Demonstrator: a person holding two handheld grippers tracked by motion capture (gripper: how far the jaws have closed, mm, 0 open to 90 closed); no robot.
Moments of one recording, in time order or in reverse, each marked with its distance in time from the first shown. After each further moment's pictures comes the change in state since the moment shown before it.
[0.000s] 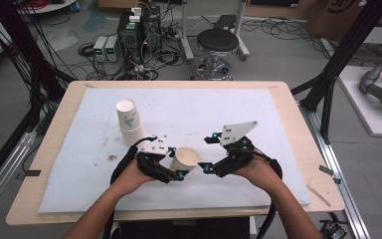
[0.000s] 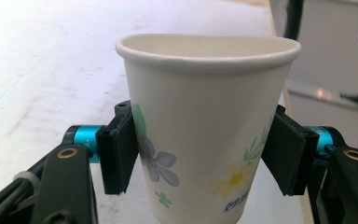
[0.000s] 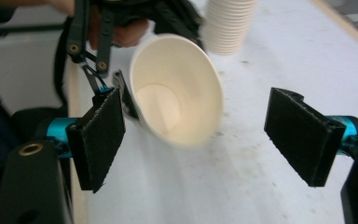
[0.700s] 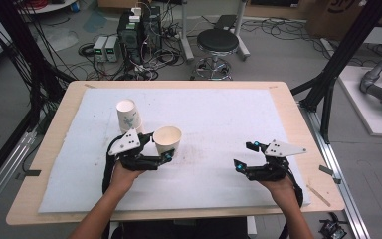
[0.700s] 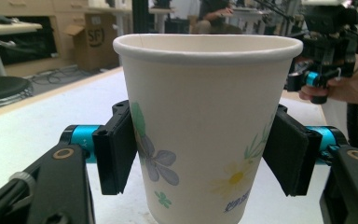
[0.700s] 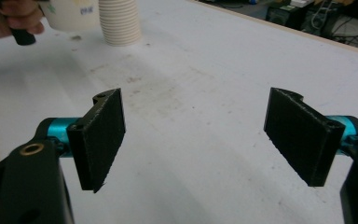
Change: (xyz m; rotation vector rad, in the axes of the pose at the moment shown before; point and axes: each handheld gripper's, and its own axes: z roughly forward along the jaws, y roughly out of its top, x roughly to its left) left arm 0.010 -0.022 -0.037 -0.396 0.237 -0.053; right arm -0.006 -0.115 -0.041 -0.202 -0.306 0.296
